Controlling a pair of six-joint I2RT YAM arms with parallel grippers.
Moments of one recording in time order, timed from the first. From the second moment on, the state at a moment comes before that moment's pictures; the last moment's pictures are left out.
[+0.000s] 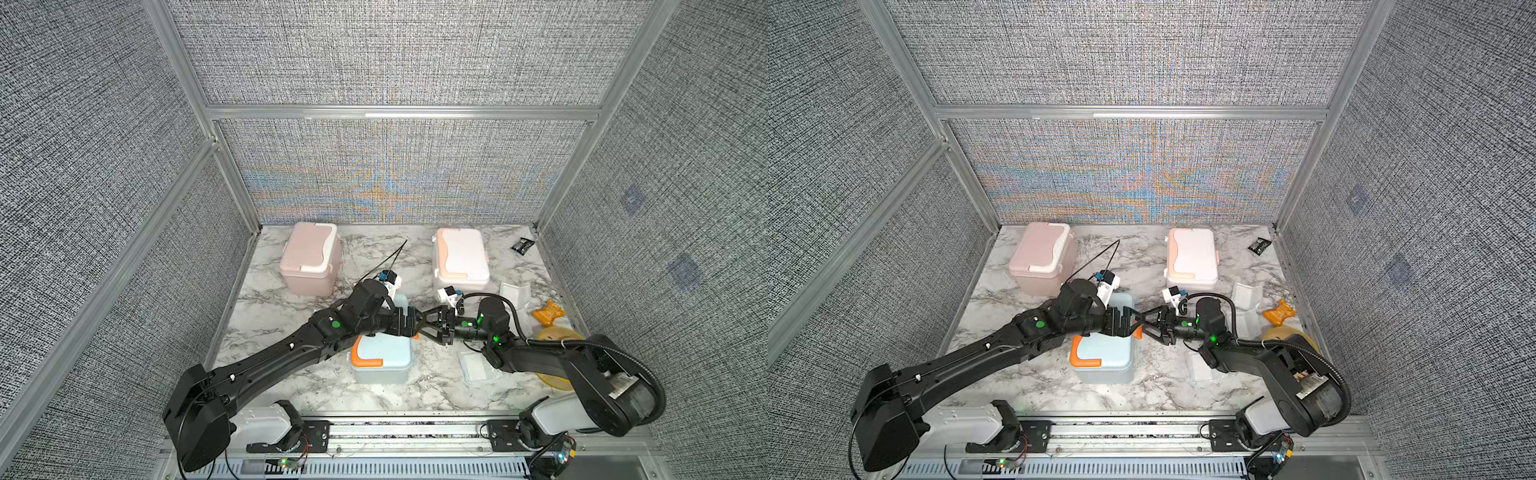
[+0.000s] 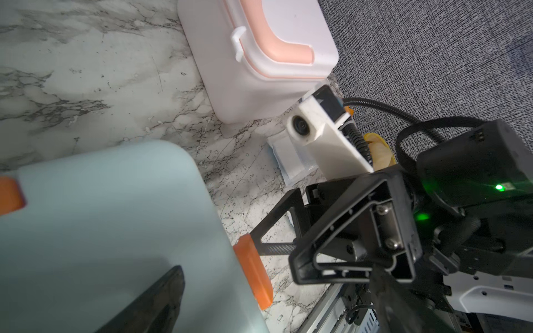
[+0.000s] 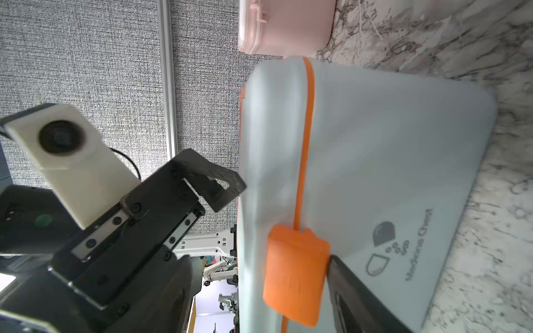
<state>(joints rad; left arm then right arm) -0.88 1.26 0.91 -0.28 0.21 -0.65 0.50 1.44 0.39 0.92 -0.88 1.35</state>
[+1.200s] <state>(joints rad) -0.75 0.98 0.86 -0.65 -0.03 -0.56 0.49 1.46 0.42 0.67 -0.89 1.18</state>
